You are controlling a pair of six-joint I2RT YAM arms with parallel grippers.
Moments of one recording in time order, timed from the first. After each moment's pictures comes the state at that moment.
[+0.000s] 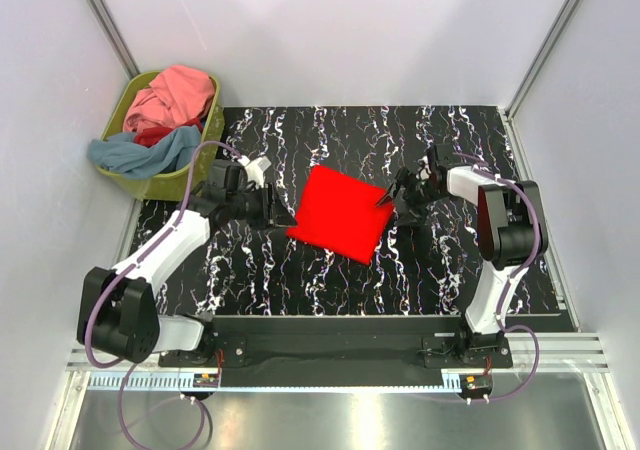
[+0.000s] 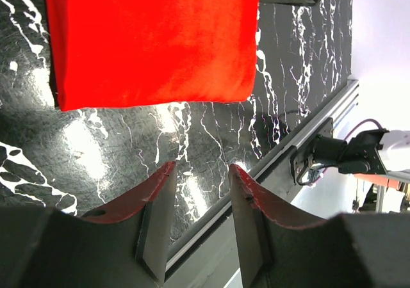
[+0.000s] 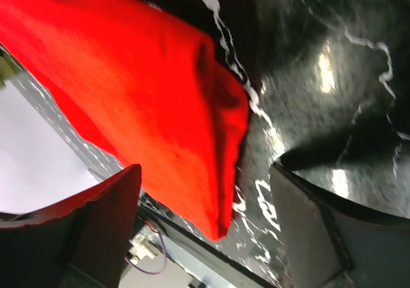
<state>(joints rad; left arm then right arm) -0.29 1.31 0.88 -0.37 0.65 -0.46 0.11 1.93 1.19 -0.47 -0.56 0.65</state>
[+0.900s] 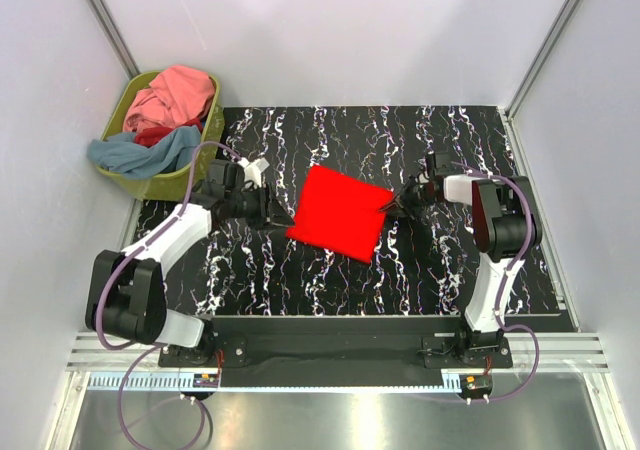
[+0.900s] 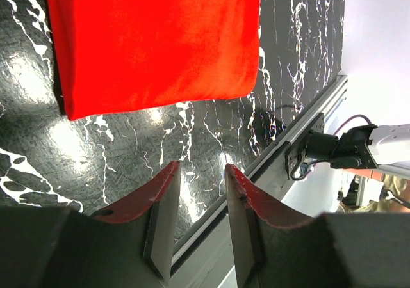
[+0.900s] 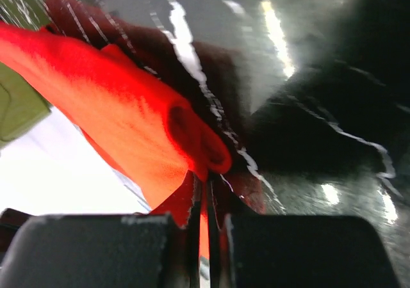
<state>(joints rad) -0.23 1.40 0.88 -0.34 0.74 -0.44 0.11 2.01 1.13 -0.22 -0.60 0.80</state>
